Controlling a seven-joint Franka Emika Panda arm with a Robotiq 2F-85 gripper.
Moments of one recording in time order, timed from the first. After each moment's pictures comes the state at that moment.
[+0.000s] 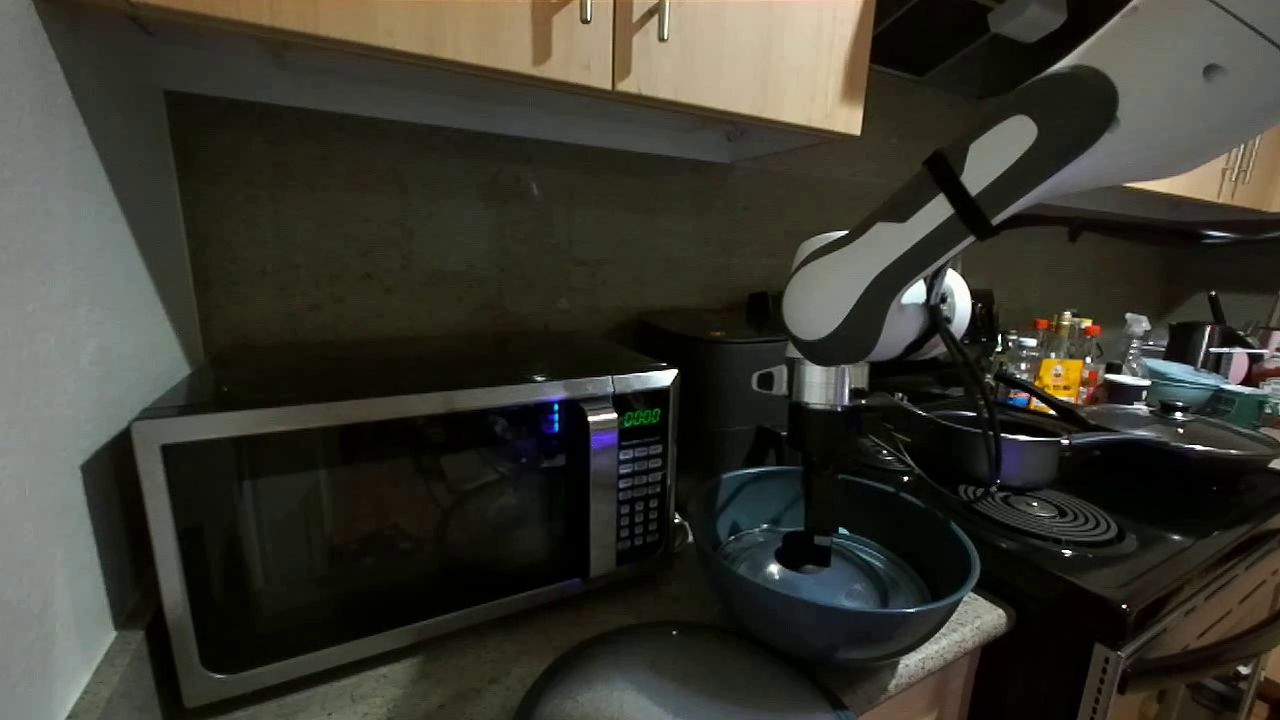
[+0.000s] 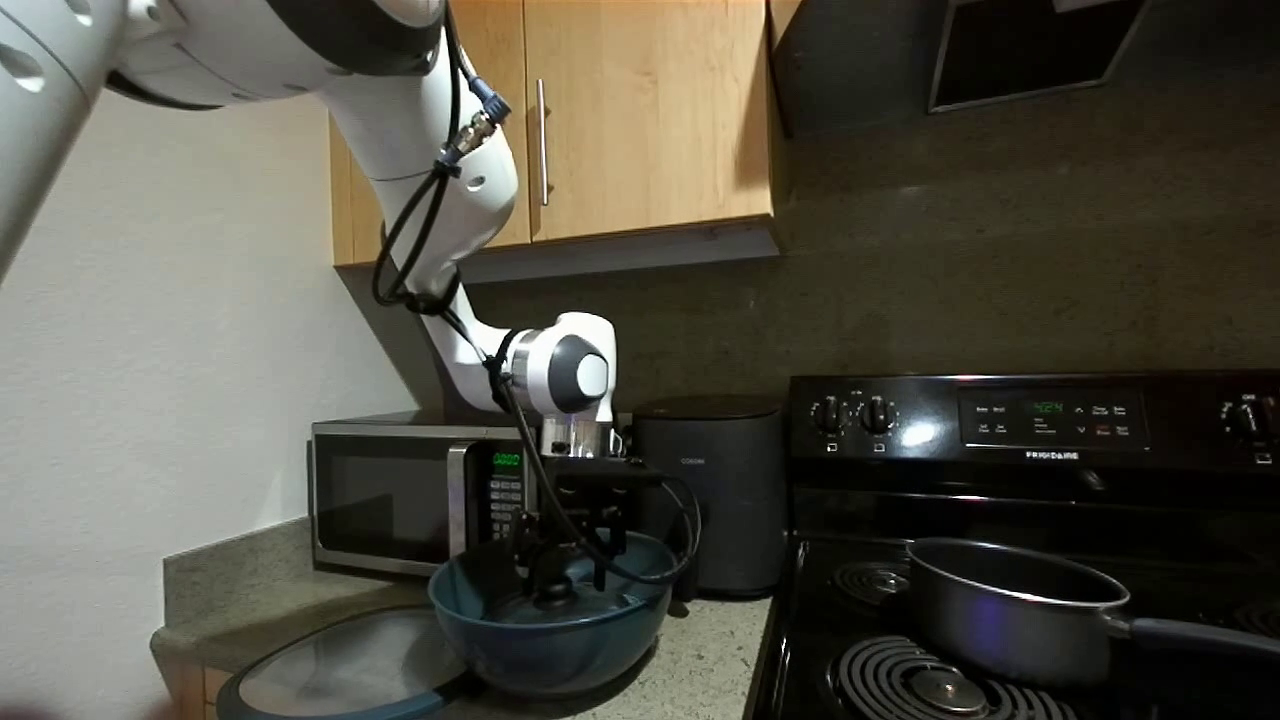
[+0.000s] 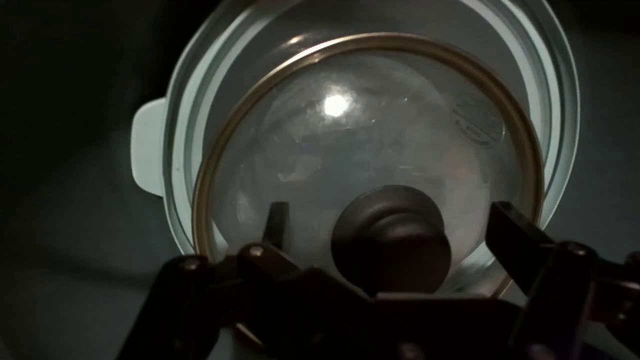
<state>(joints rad) -0.02 0.32 0.11 -2.02 0.03 2.24 -0.80</state>
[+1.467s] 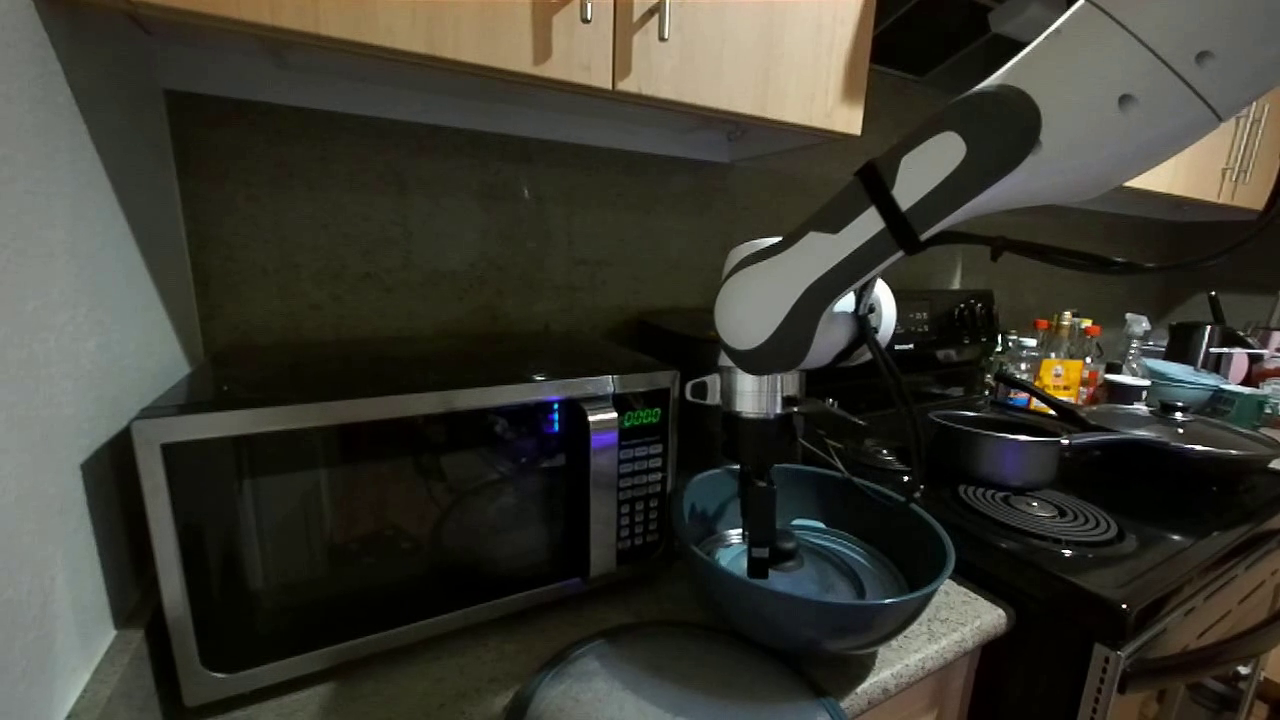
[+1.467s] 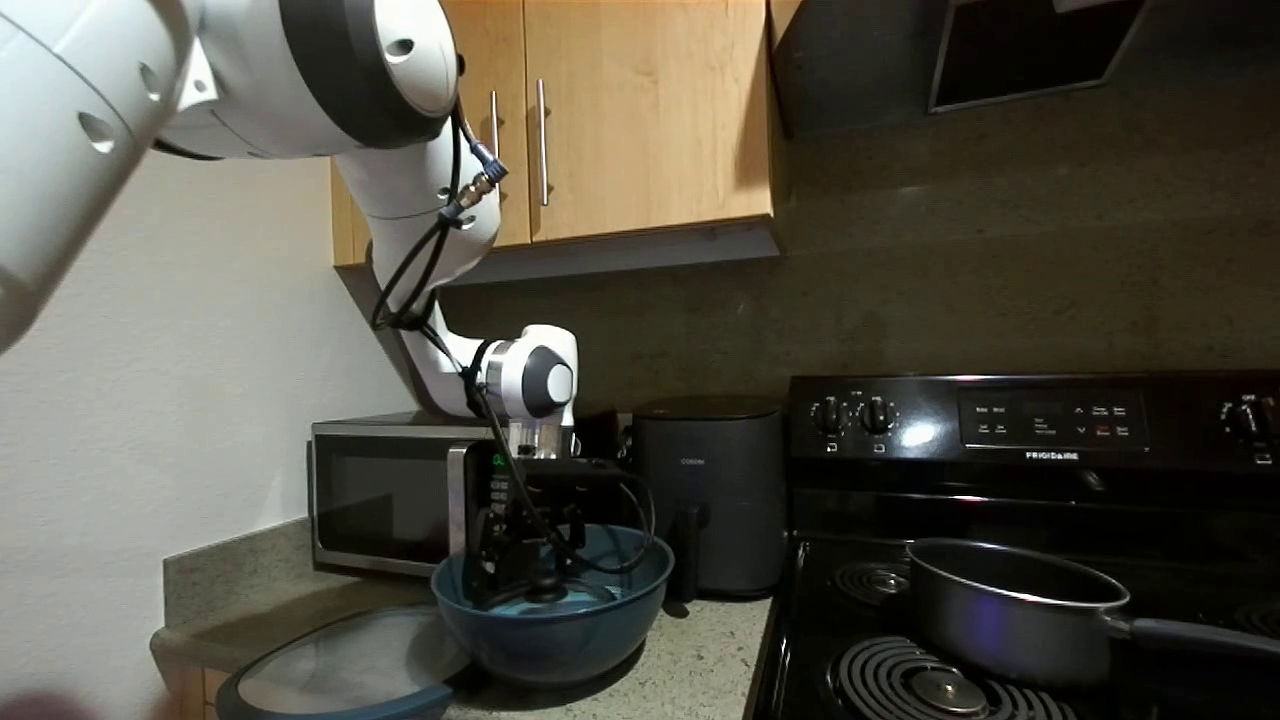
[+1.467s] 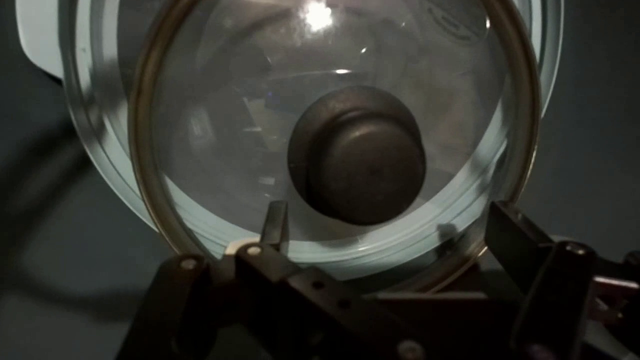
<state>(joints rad) 0.06 0.43 0.14 -1.88 0.00 2.19 -0.79</state>
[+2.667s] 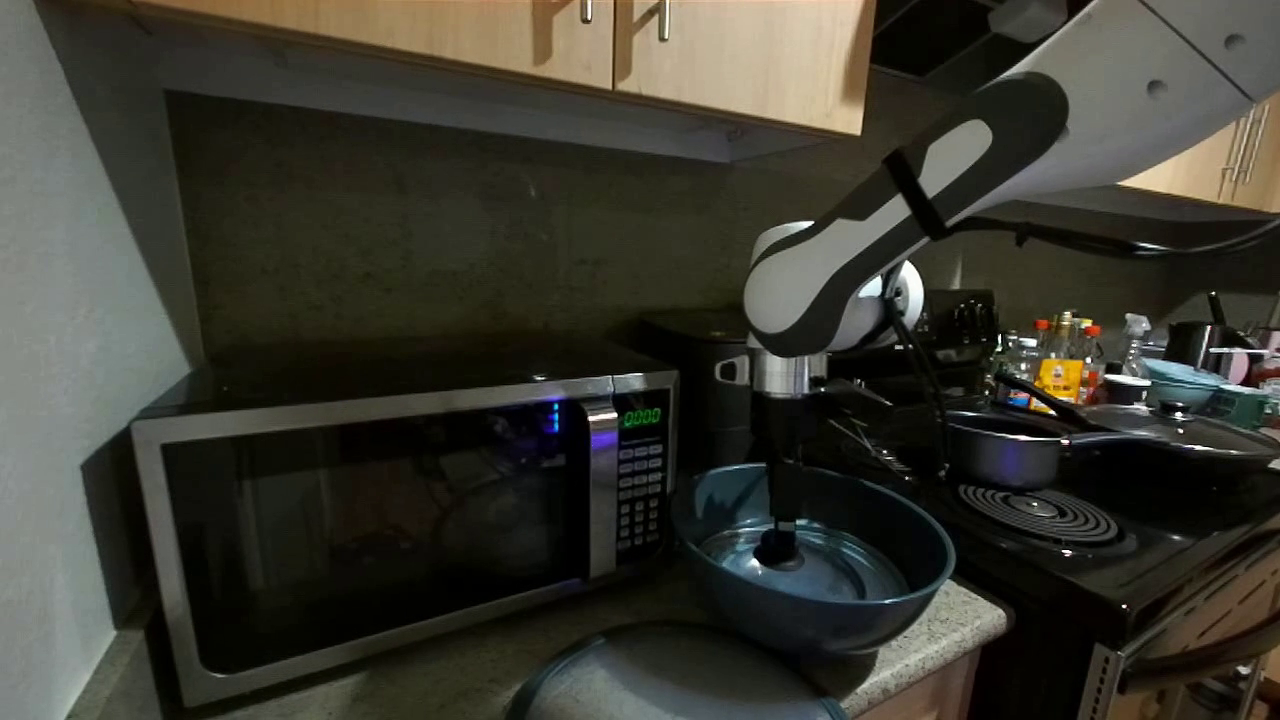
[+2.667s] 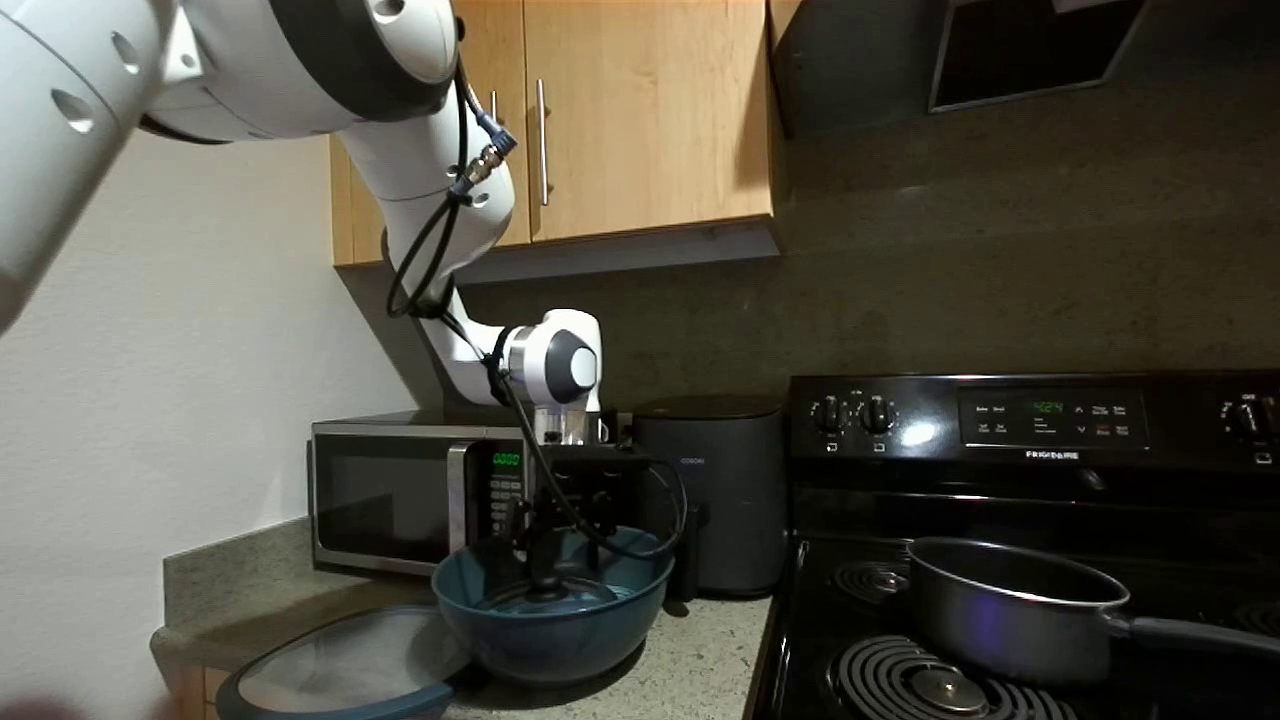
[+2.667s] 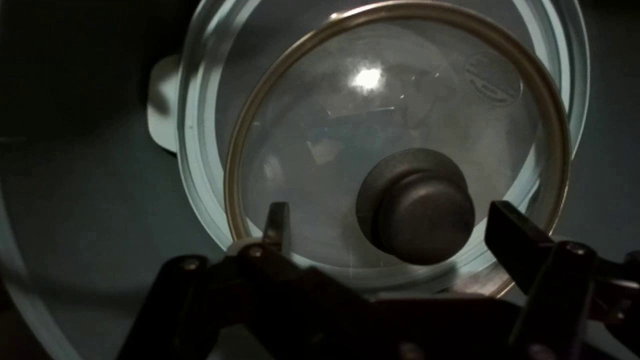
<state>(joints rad) 0.03 0.39 0.11 -1.89 -0.02 2.19 -0.79</state>
